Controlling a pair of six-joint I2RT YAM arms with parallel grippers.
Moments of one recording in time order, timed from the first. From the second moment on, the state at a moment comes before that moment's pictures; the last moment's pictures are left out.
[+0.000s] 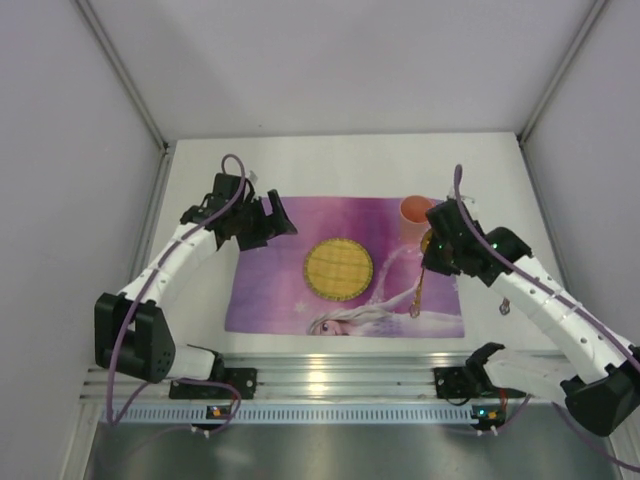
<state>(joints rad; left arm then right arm) -0.26 1.40 1.08 -0.56 0.29 -0.58 0.53 1.08 1.11 -0.96 0.28 0.77</state>
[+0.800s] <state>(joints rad) -0.26 1.19 1.05 -0.69 0.19 -0.61 0.77 1.36 0.93 -0.72 0.35 0.88</state>
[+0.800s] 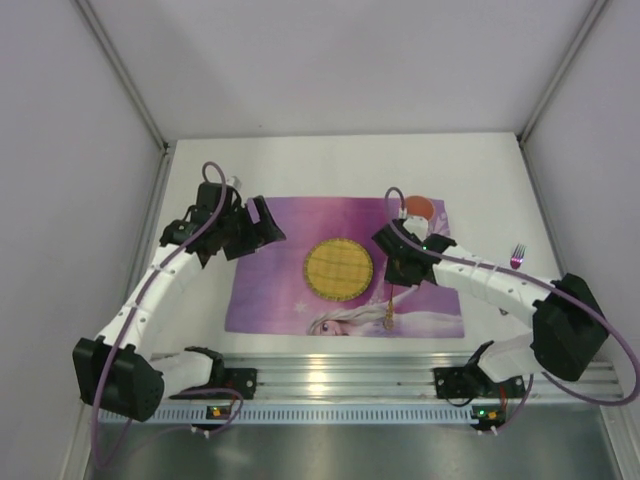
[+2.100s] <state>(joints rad) -0.26 1.18 0.97 -0.64 0.24 -0.59 -0.41 1.28 0.94 -0.81 0.21 0.58</state>
